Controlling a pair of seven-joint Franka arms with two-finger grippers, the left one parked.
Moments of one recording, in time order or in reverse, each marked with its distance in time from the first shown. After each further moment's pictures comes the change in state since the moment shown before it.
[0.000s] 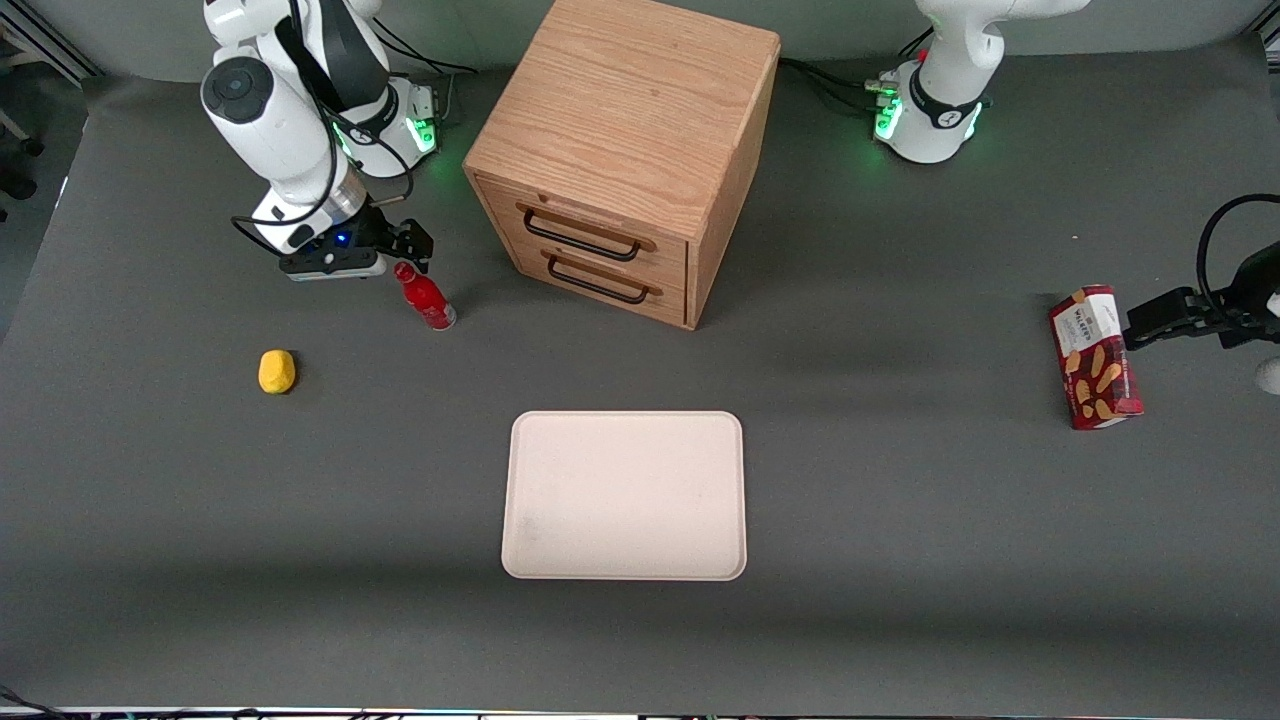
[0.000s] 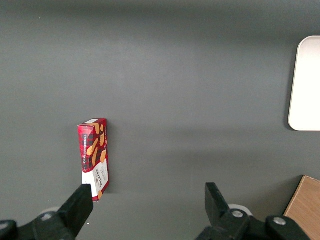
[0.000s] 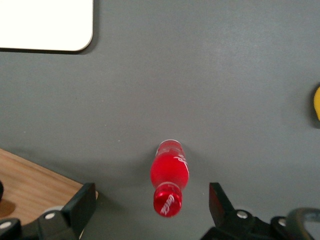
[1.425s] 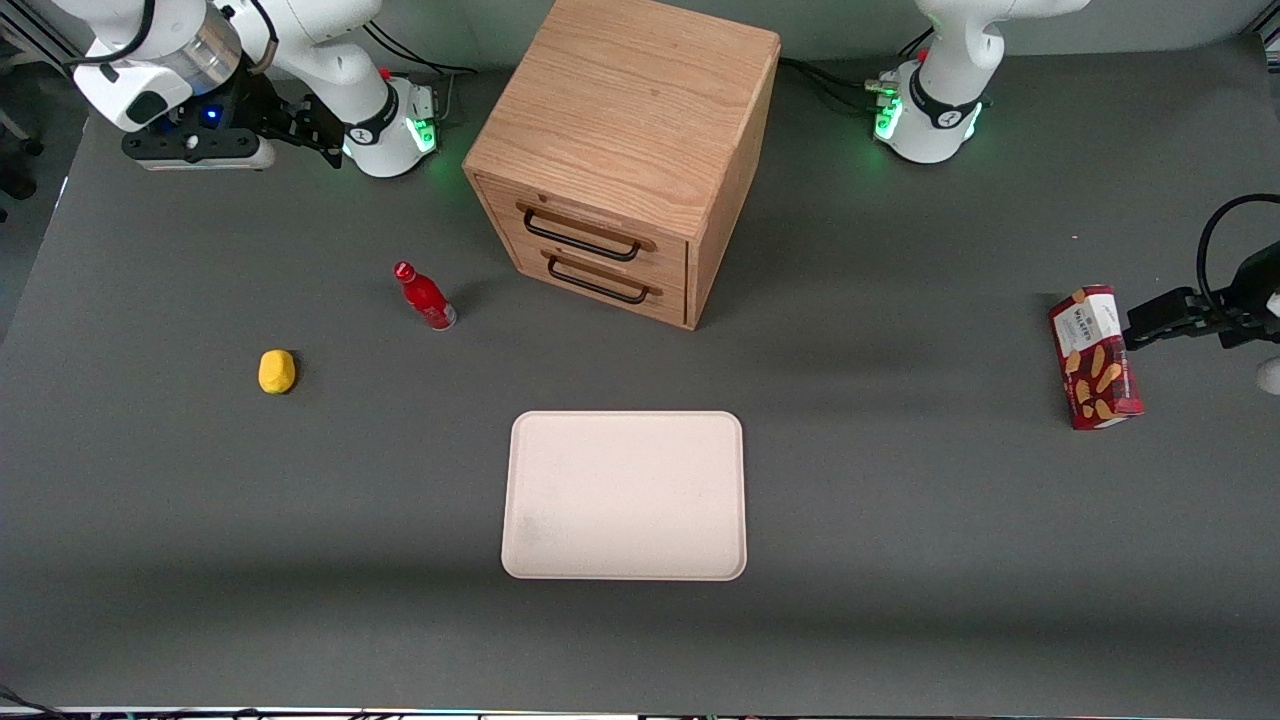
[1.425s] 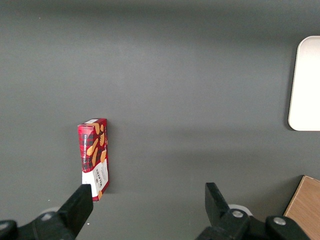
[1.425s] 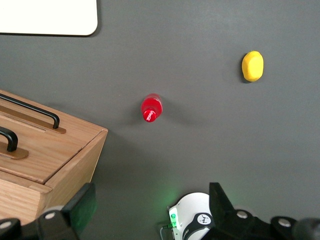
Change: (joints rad) arm -0.026 -0.101 0.007 0.540 0.000 -0.807 0.000
